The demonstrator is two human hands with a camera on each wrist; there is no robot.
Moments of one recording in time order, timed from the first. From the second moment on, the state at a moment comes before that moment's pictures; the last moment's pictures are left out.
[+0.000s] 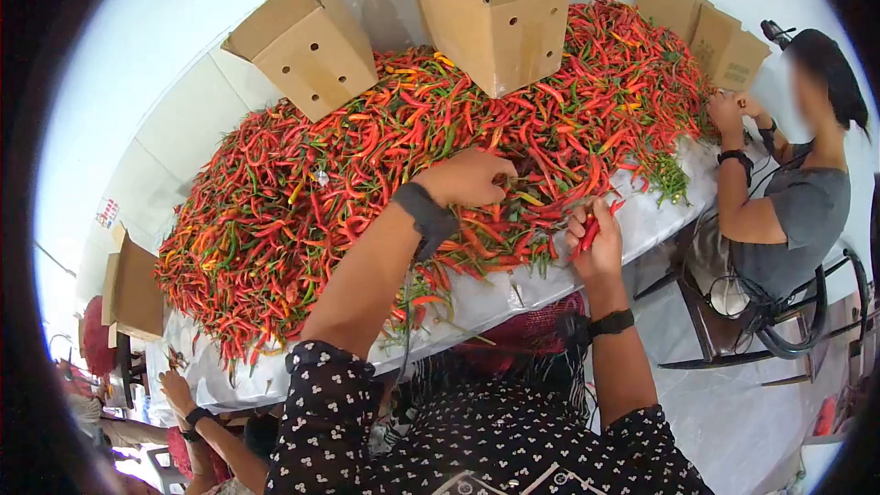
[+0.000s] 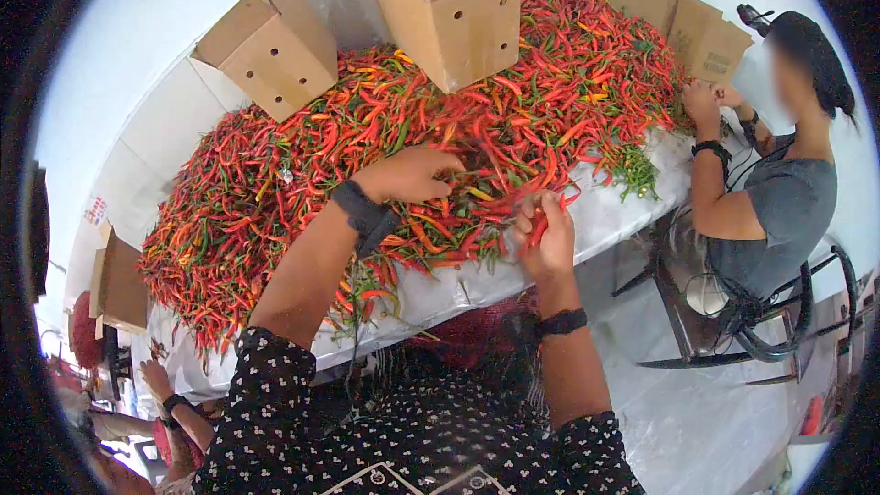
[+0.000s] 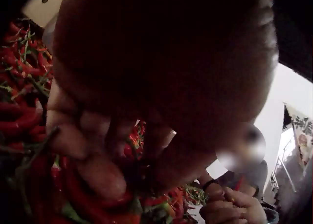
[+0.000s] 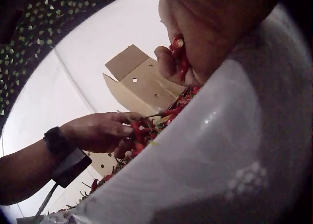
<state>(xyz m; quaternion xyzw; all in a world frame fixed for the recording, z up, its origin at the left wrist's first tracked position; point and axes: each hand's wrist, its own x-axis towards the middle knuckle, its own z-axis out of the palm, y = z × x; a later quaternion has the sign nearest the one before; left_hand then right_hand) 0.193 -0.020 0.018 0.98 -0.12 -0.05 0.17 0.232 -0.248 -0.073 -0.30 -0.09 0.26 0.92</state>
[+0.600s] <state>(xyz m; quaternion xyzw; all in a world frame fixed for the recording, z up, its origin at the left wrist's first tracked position) 0.209 -0.053 0.000 0.99 -0.04 0.08 0.08 0.232 -0.247 -0.075 -0.33 -0.10 0.26 0.90</state>
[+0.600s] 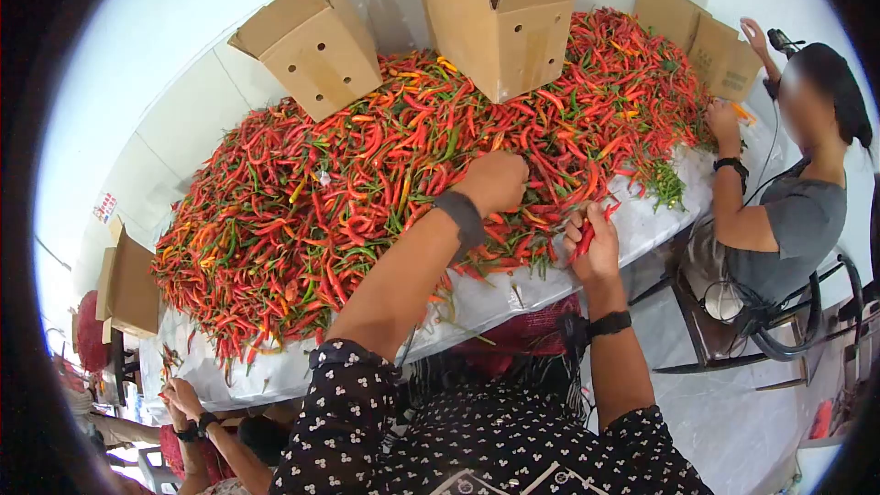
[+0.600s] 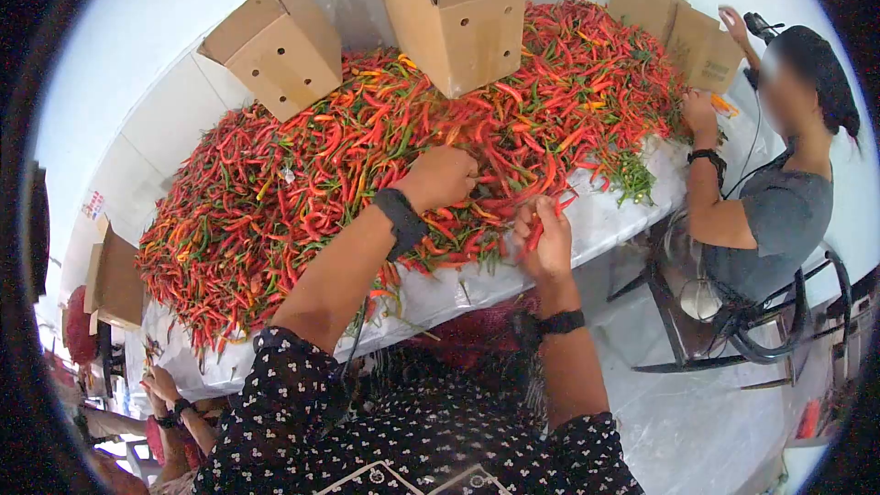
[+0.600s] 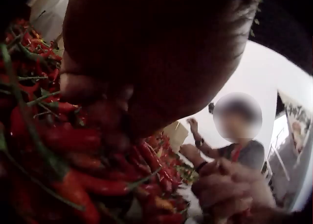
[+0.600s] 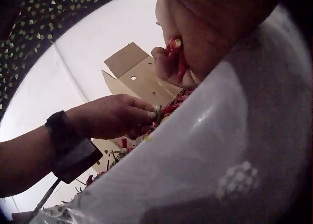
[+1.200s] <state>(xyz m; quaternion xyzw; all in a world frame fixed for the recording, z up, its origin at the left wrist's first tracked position) 0.178 -0.087 -0.001 0.92 -0.06 0.02 0.39 0.224 -0.246 -0.067 -0.36 -0.13 0.27 0.88</state>
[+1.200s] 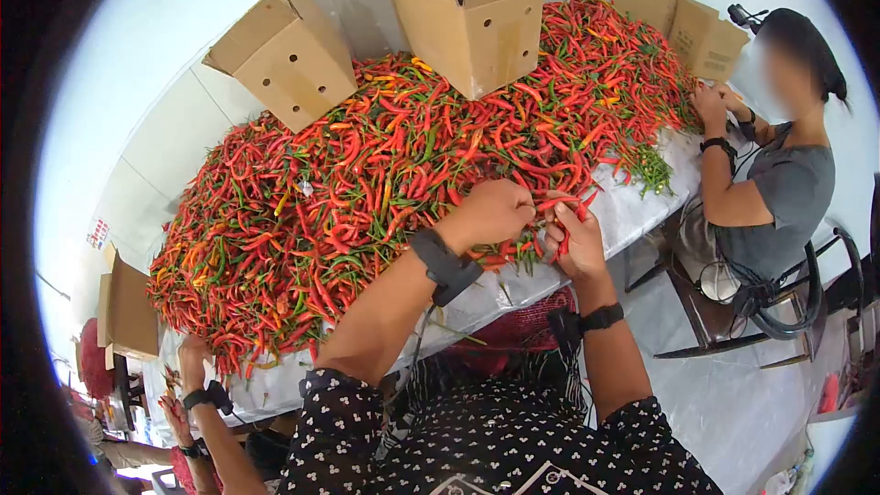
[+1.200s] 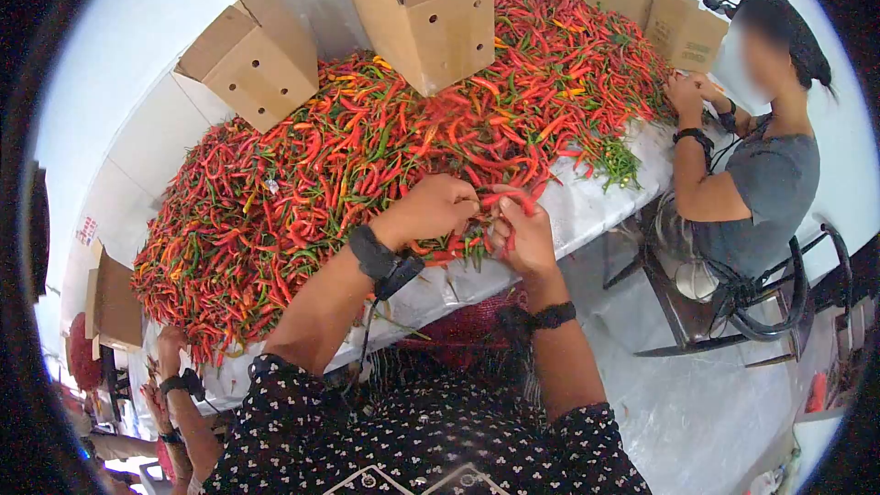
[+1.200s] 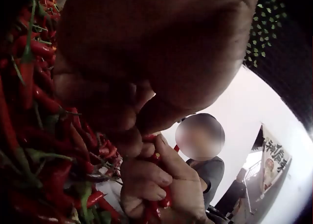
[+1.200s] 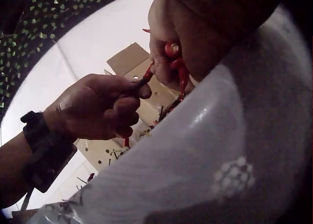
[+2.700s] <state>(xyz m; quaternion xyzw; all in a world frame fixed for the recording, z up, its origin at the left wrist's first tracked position) 0.217 -0.069 -0.003 0.97 -0.11 0.14 0.17 0.237 -0.249 -0.083 -0.26 -0.09 0.24 0.93</state>
